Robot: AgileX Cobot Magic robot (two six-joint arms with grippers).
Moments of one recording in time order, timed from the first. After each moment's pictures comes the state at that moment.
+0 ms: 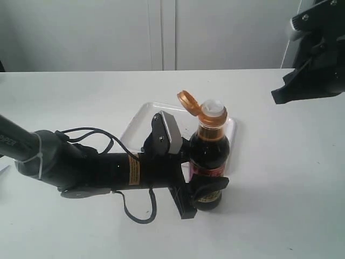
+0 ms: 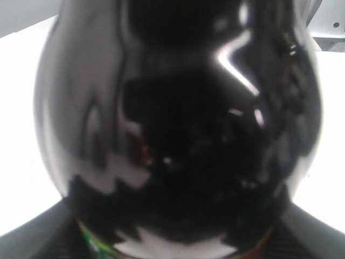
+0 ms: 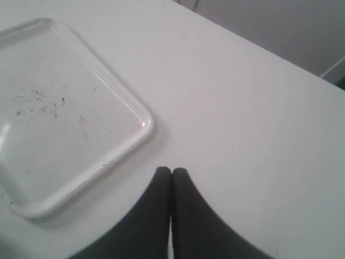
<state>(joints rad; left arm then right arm) -0.71 2.03 -0.89 0.84 -1.02 -0.34 0.10 1.36 -0.93 0.43 0.37 -0.75</state>
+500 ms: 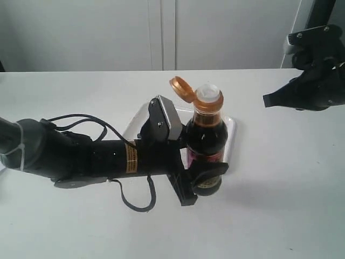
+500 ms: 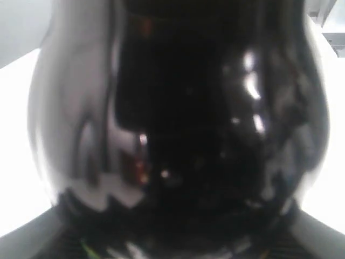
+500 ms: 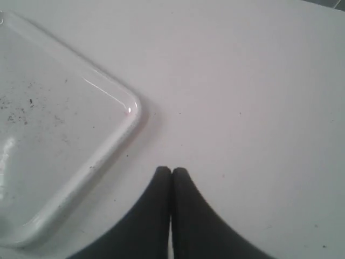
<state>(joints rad) -0.71 1.93 -0.89 0.82 -0.94 -0.35 0.08 1.51 -0.92 0.49 0.27 -0.63</state>
